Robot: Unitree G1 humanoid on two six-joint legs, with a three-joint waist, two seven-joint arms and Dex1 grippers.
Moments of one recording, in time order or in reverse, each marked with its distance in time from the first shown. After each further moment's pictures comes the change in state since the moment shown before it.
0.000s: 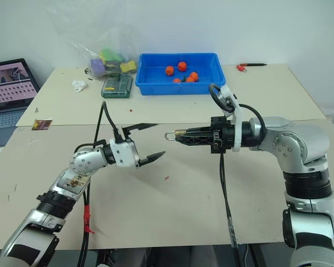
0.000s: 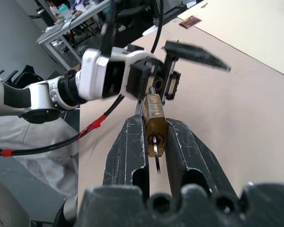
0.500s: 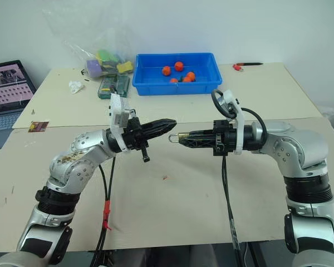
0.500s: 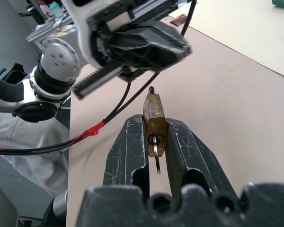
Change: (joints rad) left arm -0.066 -0.088 0.097 -0.411 -0.622 0.923 -0.055; right arm 0.051 -0.002 0.005 -0.002 -0.059 -0.070 0.029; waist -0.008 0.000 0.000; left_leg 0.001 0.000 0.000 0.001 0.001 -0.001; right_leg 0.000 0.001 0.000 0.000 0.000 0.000
